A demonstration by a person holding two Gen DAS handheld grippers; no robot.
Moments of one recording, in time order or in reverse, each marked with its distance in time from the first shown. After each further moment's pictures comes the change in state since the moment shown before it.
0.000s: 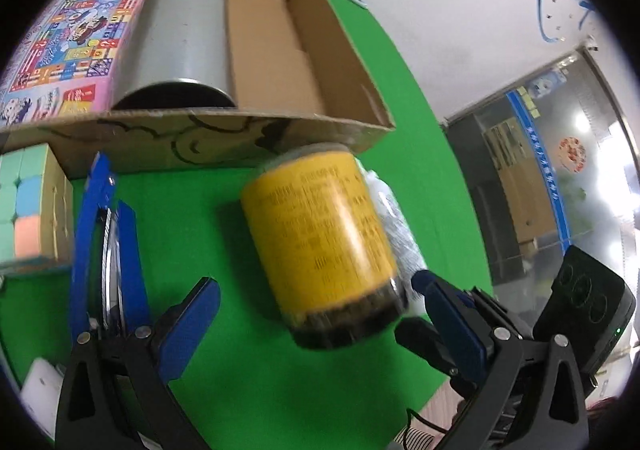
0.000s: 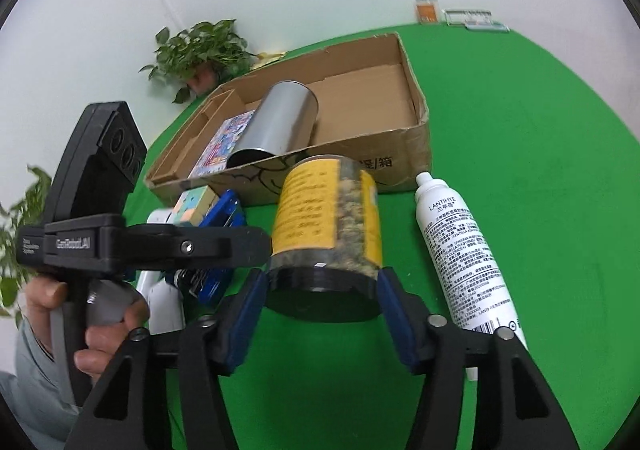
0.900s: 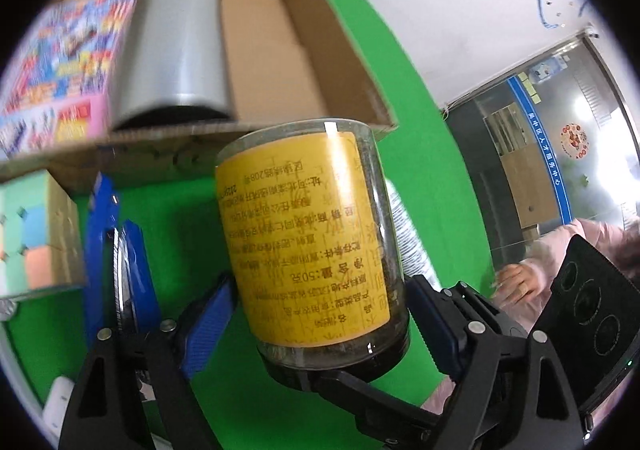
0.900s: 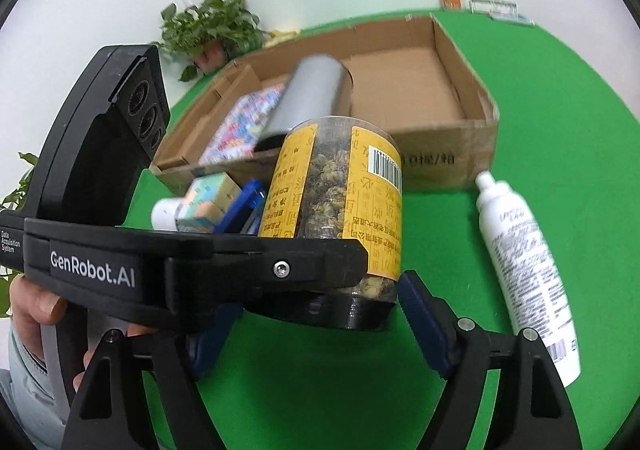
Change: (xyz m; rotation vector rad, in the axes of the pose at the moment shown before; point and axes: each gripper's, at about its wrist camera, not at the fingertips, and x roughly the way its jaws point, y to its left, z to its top) left arm -0.006 -0.009 0.006 0.050 0.039 -0.005; right arm 0.033 0.052 0.013 -0.051 0.041 -0.003
